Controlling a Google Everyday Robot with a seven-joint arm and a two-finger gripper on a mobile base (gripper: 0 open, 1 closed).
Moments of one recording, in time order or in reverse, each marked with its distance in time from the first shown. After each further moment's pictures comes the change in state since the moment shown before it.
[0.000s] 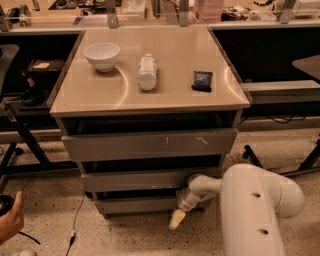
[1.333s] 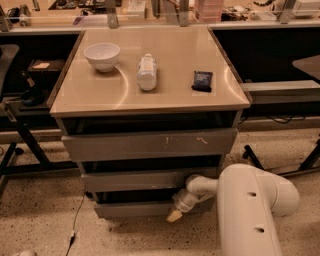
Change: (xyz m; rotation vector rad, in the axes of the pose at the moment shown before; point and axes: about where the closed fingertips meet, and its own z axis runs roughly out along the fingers) arm -0.006 0.008 0.013 -0.031 0.002 0.007
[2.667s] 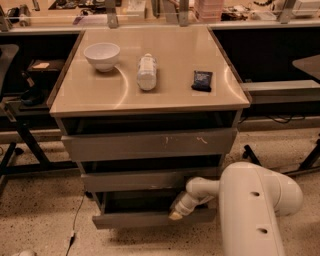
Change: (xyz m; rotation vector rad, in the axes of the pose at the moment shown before) arm 0.004 0.015 -0.006 -0.008 0.011 -0.008
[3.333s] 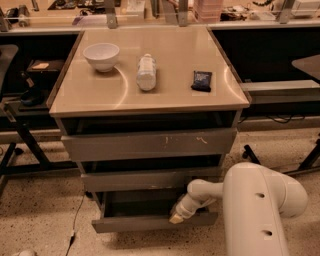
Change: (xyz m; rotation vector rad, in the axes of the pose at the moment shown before) arm 0.007 0.012 -0.002 -0.004 -0.001 0.019
